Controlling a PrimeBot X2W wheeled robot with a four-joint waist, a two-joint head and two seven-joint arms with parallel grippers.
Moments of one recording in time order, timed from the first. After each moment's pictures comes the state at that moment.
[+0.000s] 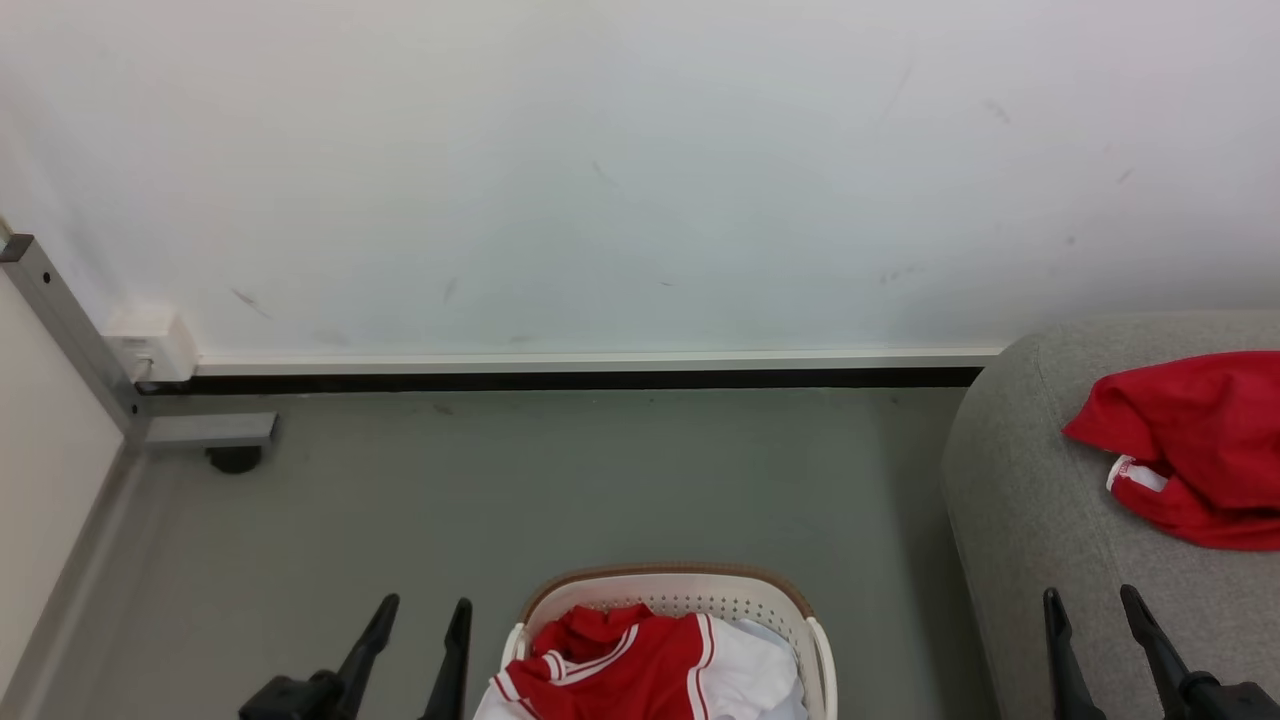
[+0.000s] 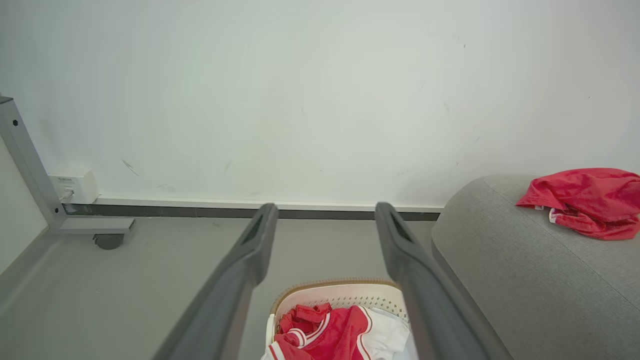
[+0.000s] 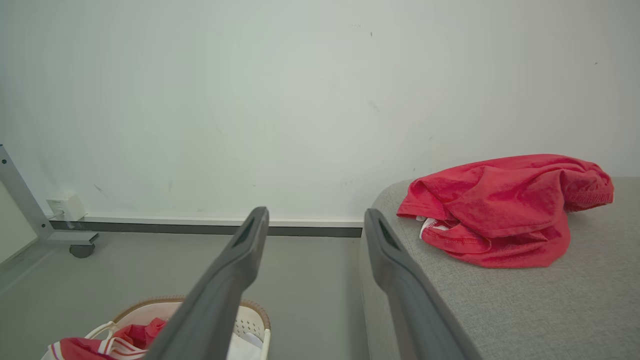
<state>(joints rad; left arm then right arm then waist) 0.01 0.14 -0.19 0.21 -0.27 -0.09 -0.26 0.00 -0.05 -0.04 0.29 0.16 0.13 -0.26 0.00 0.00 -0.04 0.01</state>
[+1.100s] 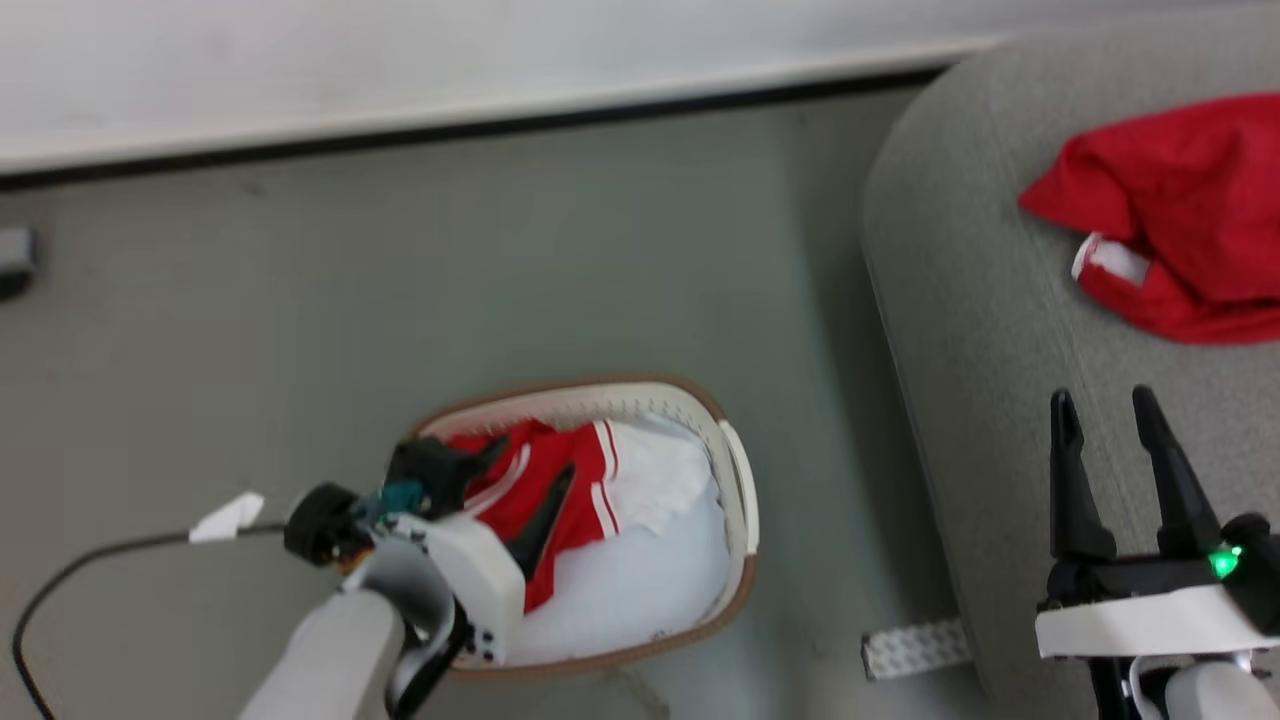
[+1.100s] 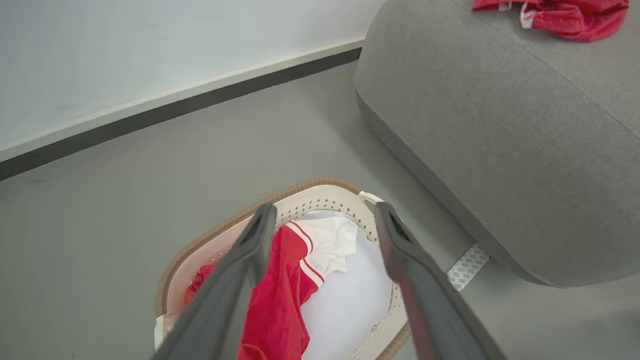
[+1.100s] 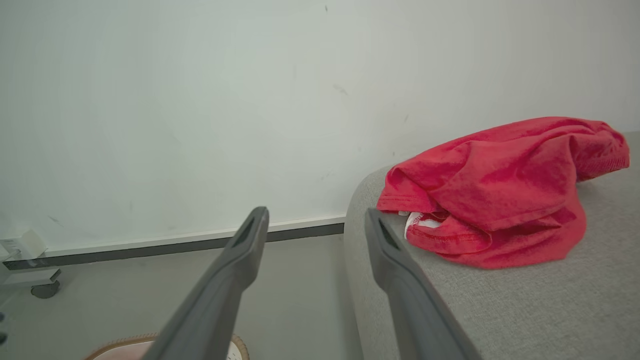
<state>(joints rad) -0.42 0.21 -0.42 0.41 -0.25 -0.13 0.01 -0.19 -0.05 0.01 0.14 0.29 0.13 -0.26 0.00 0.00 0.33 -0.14</state>
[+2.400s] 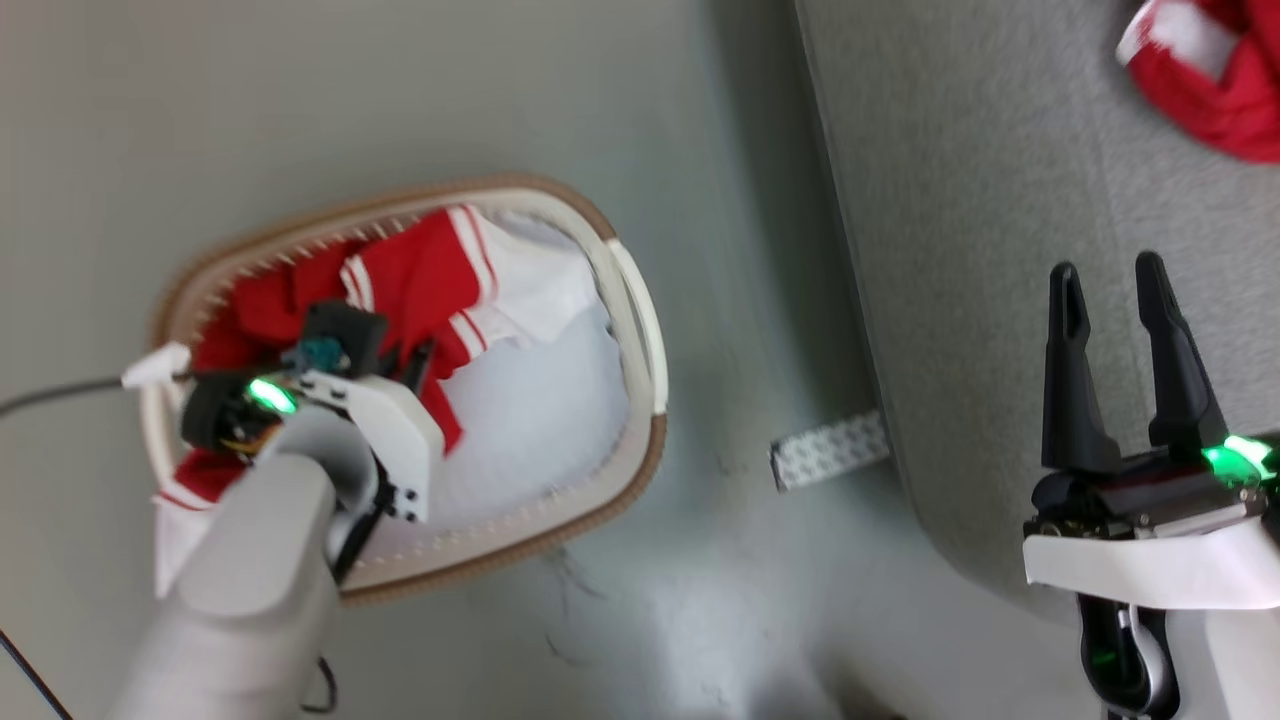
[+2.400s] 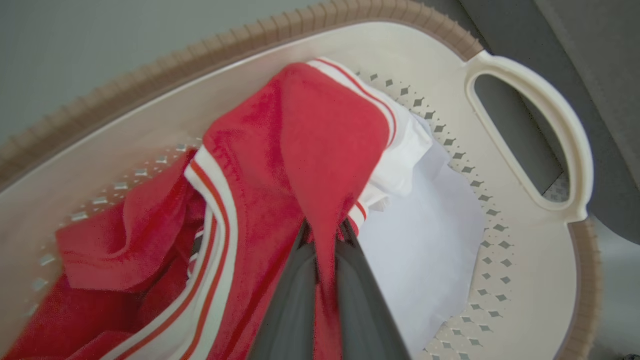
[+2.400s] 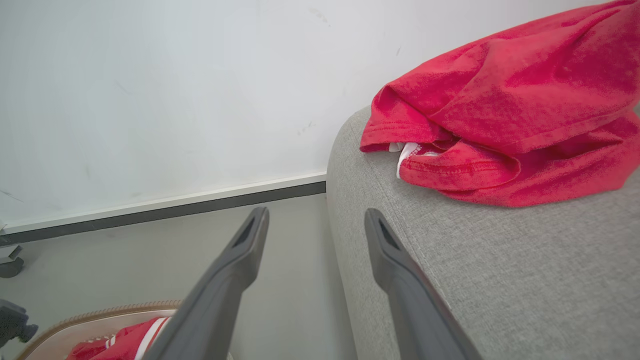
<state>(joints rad) -0.80 0.27 -0.46 0.83 -0.23 -0.11 -0.02 -0.31 -0.05 0.11 -0.06 0.41 0.13 -0.26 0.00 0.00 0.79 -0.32</state>
